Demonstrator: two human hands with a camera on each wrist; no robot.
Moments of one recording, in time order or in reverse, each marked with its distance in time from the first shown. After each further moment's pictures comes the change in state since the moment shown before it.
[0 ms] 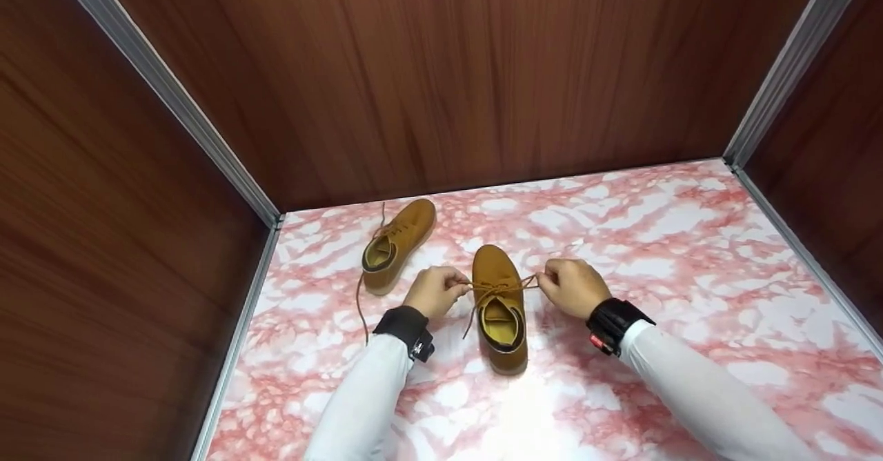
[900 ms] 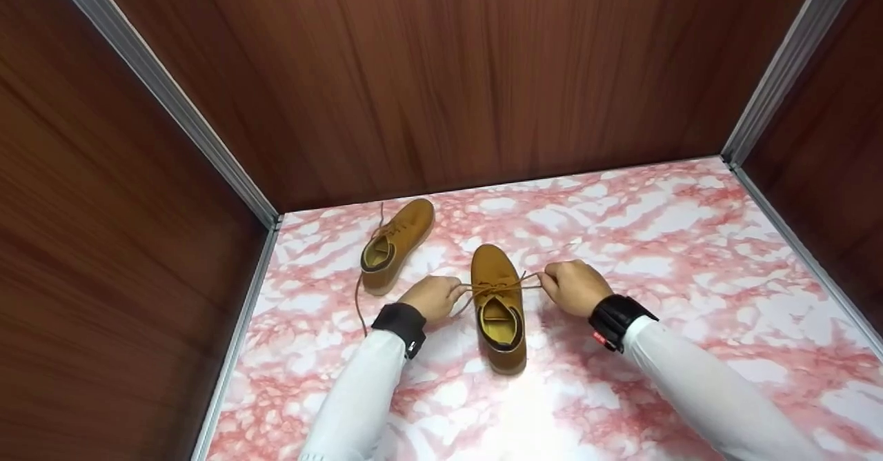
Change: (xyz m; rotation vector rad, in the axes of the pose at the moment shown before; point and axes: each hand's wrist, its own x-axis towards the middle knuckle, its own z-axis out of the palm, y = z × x) left_hand -0.001 -0.002 -0.005 0.330 -0.250 0.070; right_hand -0.001 0.005 -0.003 -0.088 -0.062 -0.041
